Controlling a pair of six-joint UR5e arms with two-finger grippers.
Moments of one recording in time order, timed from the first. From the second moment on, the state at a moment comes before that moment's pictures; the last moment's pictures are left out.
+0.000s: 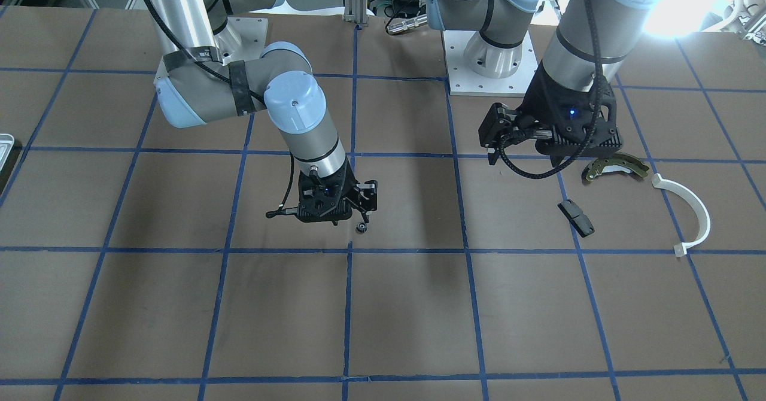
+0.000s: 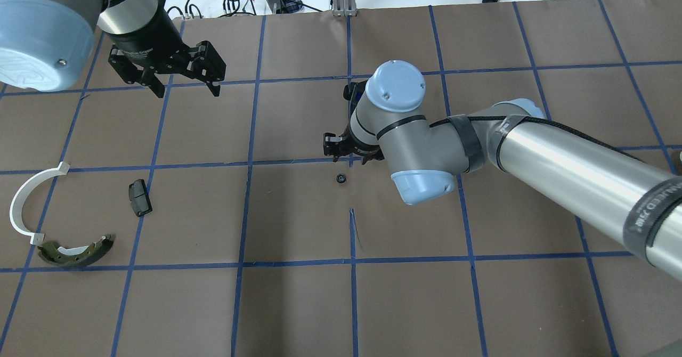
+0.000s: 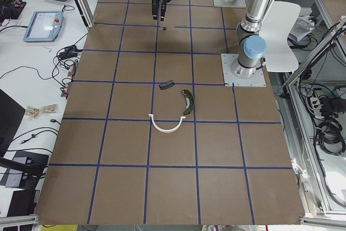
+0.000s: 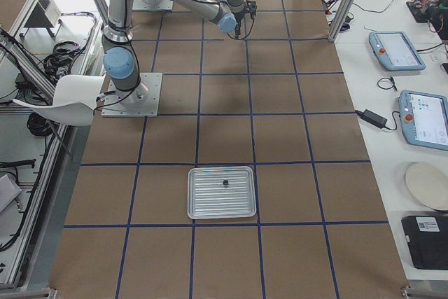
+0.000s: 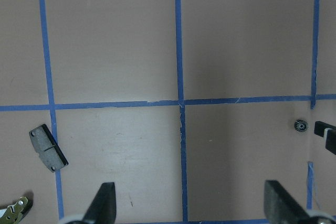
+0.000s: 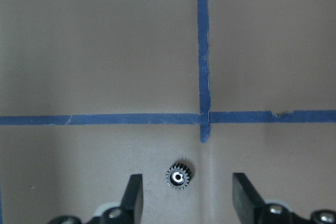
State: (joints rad) left arm -1.56 -1.64 -1.56 -1.47 1.57 0.03; right arm 1.87 -1.23 1.86 -2.40 -1.38 0.36
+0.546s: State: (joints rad) left arm -1.62 -1.67 -1.61 -1.43 1.56 -0.02; right arm 1.63 -1.47 1.74 -2.00 -1.38 0.10
